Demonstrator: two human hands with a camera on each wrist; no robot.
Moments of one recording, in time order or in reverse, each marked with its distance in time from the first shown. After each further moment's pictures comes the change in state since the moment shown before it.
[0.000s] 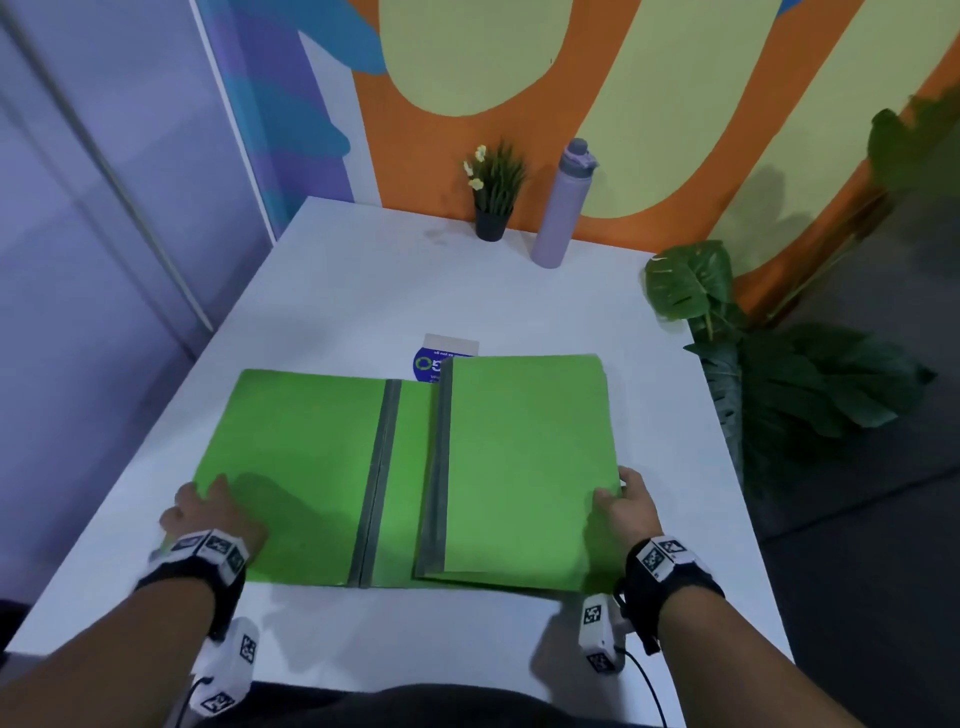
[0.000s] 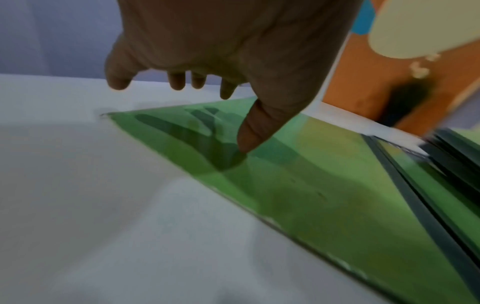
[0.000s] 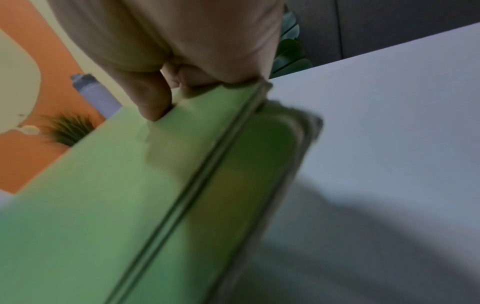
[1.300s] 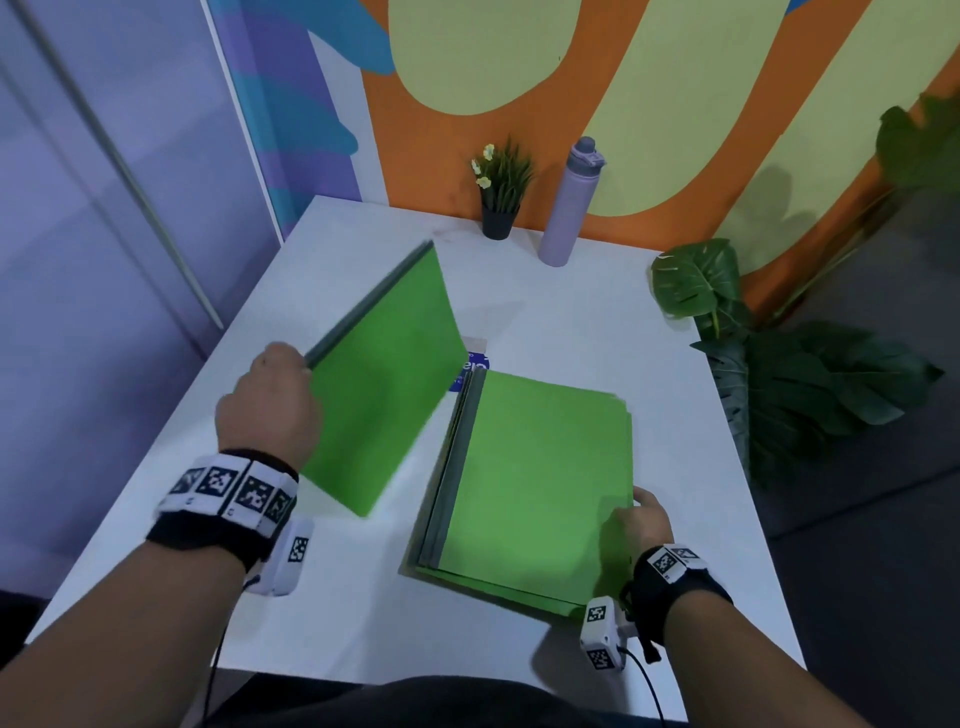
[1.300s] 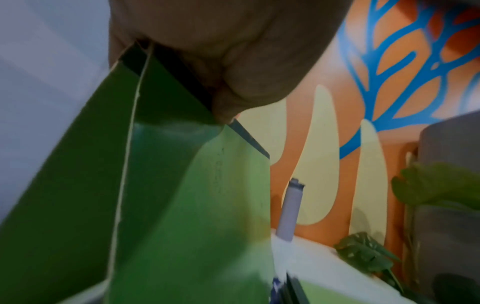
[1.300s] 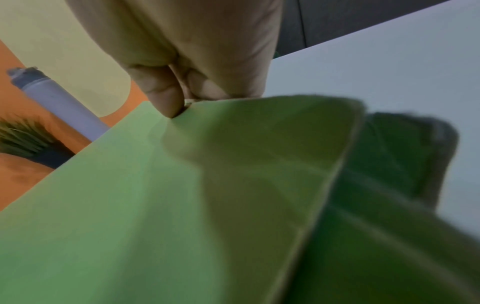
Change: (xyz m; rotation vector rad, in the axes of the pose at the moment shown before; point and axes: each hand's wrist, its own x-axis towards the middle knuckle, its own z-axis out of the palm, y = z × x) left_hand -0.080 0.080 -0.119 -0.331 0.556 0.522; right_hand 0.012 0.024 -0.002 0.007 0.029 0.192
